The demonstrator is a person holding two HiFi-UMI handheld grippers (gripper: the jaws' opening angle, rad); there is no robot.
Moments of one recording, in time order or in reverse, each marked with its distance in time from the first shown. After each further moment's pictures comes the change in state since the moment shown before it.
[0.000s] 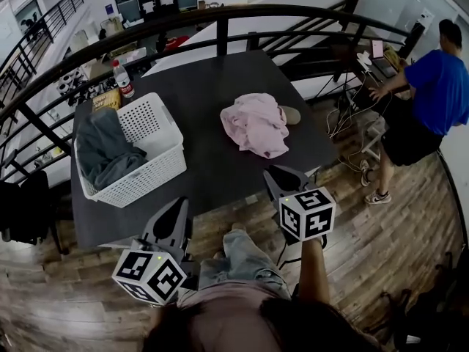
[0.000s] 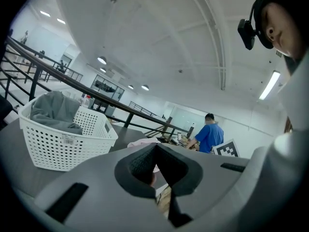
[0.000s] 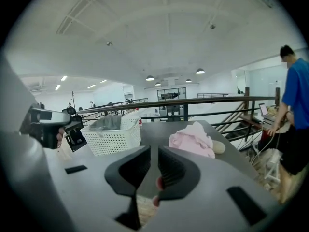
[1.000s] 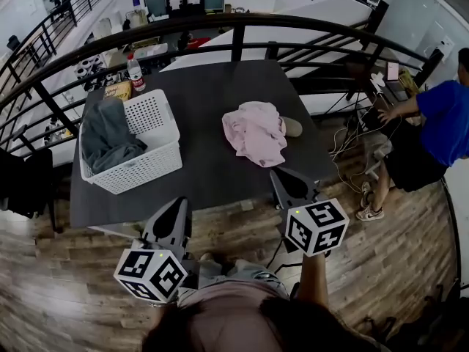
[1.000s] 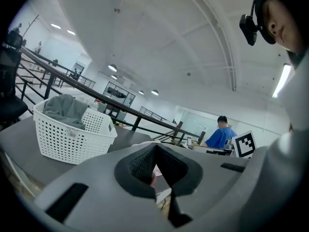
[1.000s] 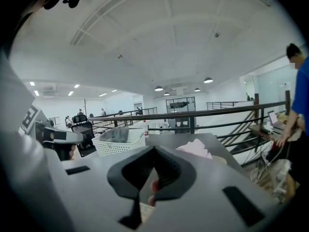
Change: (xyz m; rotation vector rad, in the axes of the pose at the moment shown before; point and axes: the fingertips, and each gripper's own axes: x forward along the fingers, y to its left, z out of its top) left arm 0.004 -0.039 -0.011 -0.025 -0.077 0.138; right arm -0.050 -0.019 0.047 -0.045 -0.126 0.115
